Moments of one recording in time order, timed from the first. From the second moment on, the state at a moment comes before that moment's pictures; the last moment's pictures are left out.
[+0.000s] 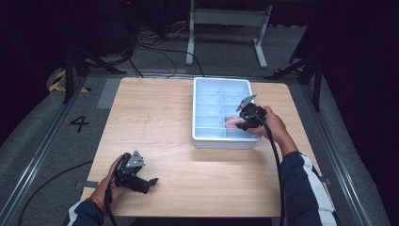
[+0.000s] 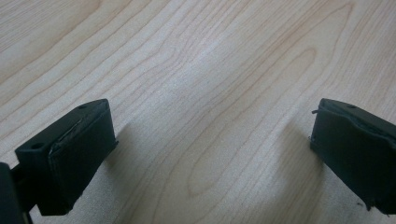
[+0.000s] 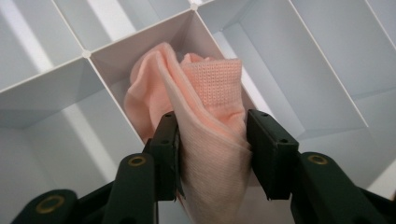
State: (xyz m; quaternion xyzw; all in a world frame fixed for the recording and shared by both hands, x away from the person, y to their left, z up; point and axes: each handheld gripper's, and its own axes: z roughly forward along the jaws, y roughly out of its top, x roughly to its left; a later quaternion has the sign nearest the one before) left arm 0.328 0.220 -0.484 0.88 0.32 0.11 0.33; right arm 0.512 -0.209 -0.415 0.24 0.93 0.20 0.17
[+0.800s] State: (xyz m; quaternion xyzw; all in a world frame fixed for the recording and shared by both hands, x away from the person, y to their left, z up) left arm 0.328 0.220 -0.484 0.88 0.32 0.11 0.33; right arm 0.507 -0.224 -0.406 0.24 0.93 0.23 0.15
